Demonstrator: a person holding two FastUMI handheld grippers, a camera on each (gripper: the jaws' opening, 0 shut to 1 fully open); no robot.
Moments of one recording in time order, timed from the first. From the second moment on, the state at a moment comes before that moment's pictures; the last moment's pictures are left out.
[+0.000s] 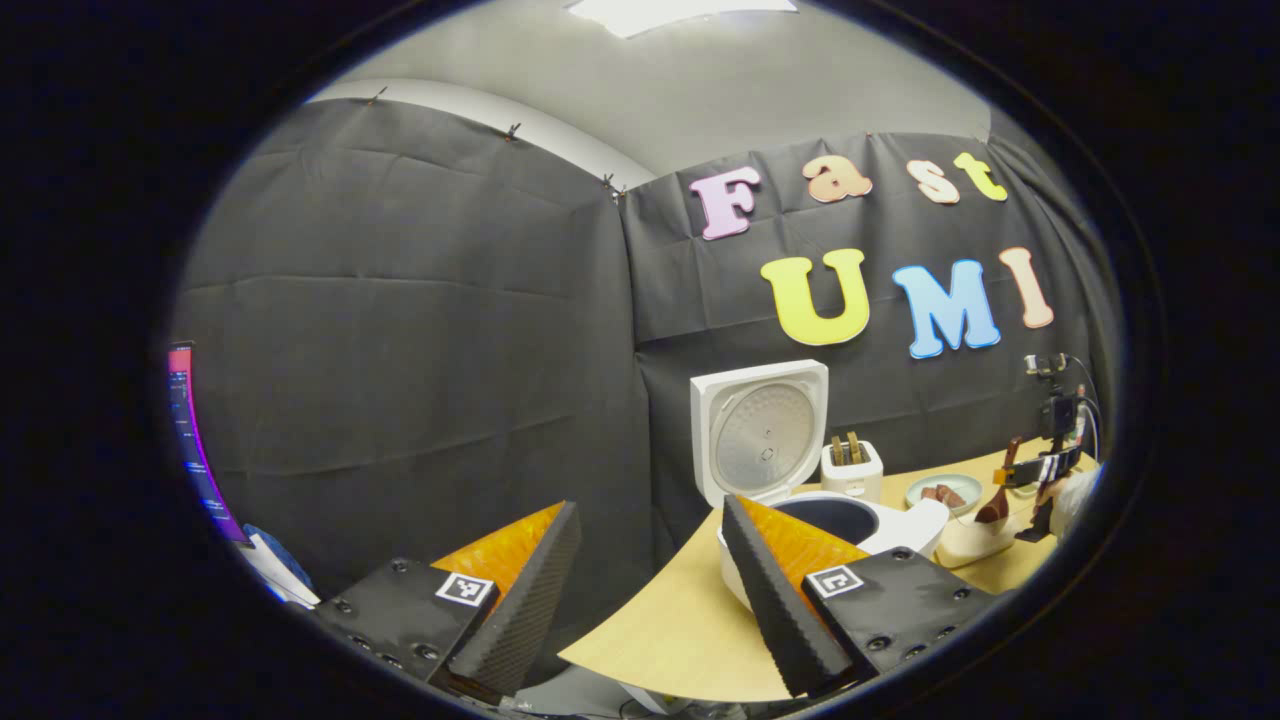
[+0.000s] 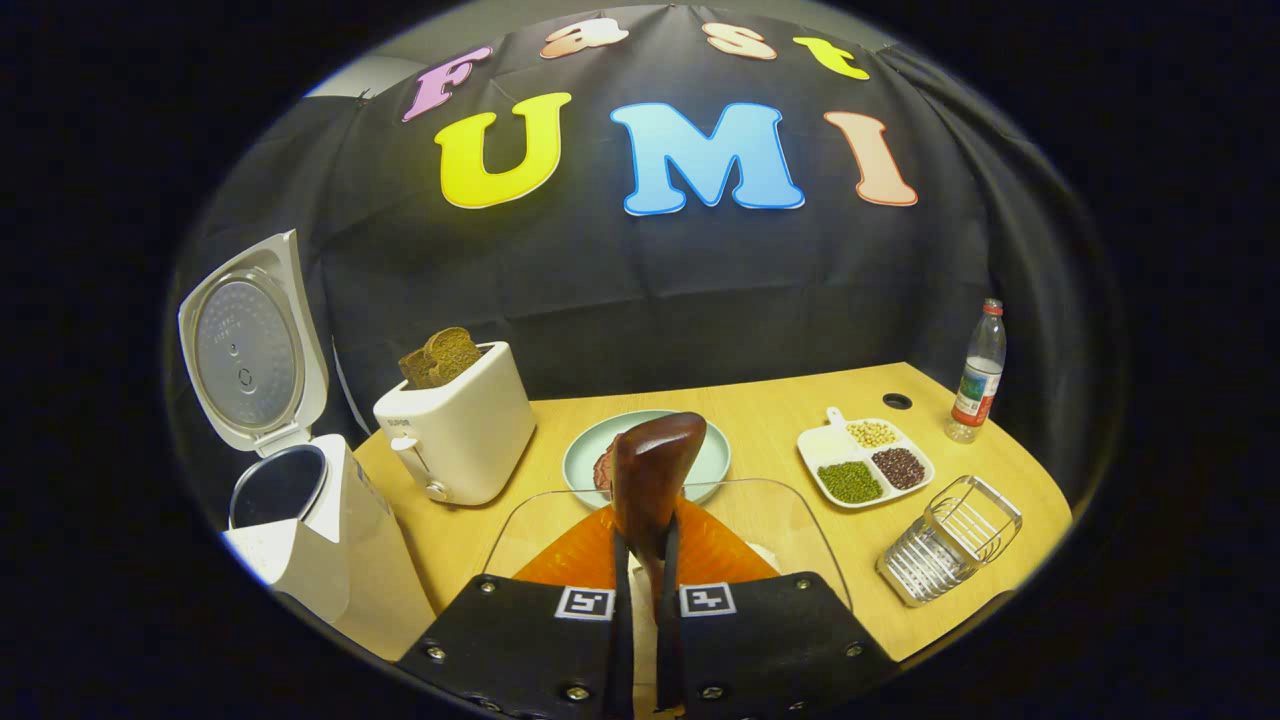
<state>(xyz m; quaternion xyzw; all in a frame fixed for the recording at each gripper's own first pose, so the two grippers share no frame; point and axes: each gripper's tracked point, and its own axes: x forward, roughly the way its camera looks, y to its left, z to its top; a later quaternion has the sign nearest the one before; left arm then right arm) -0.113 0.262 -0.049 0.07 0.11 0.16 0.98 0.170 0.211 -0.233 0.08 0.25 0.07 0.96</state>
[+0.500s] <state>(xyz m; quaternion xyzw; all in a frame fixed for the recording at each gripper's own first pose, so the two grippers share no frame) -0.115 0.262 -0.048 0.06 0.11 0.16 0.98 0.173 0.169 -0.251 0.33 0.31 0.00 0.89</state>
